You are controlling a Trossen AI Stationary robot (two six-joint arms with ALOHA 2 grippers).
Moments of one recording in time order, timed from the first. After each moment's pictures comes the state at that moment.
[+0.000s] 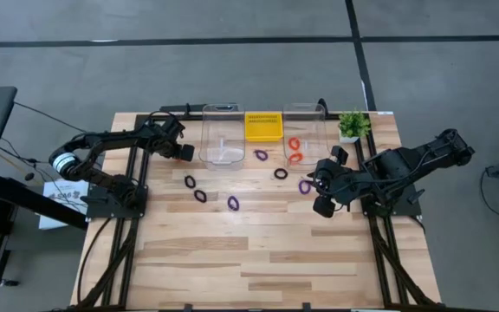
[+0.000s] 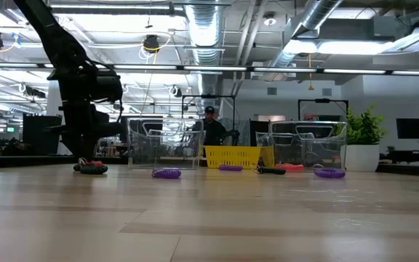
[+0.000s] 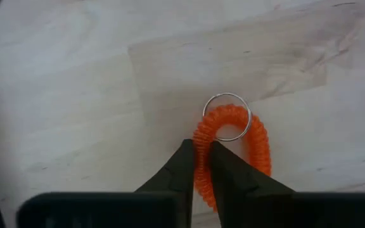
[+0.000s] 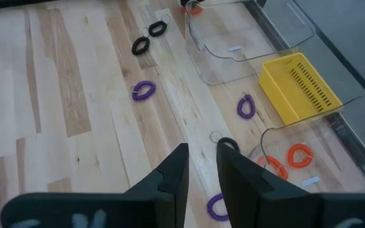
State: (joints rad) left arm 0.82 1.44 0.55 -0.46 -0.12 -0.43; right arm 0.40 1.23 1.38 -1.11 0.55 0.50
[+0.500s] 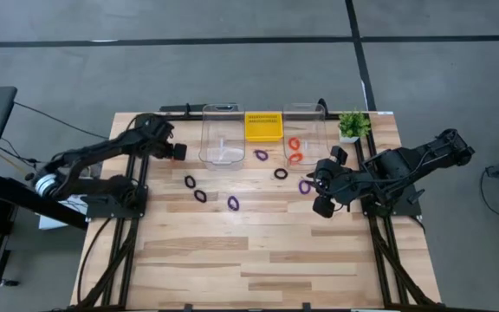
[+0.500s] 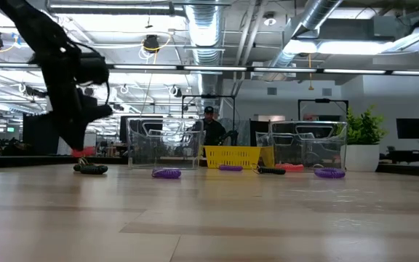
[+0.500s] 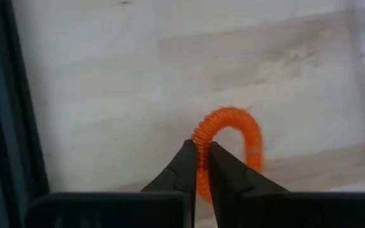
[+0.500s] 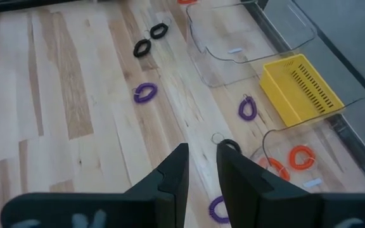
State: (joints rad) left arm 0.85 1.14 0.52 -0.55 -0.11 -0.45; right arm 0.41 1.23 1.38 -1.10 0.55 0.50
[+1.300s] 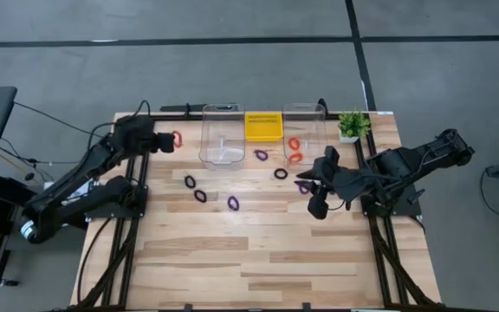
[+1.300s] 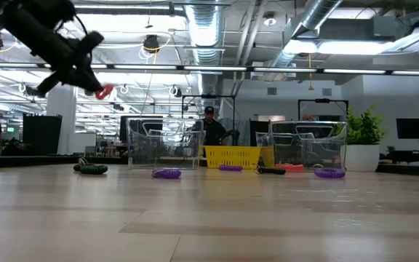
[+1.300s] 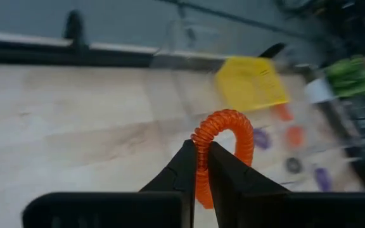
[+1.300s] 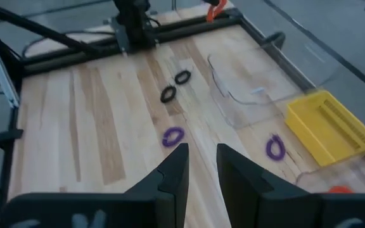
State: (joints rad) left arm 0.82 0.58 0.53 -0.49 0.08 -0.58; right arm 0.40 1.23 1.38 -0.87 0.55 0.45
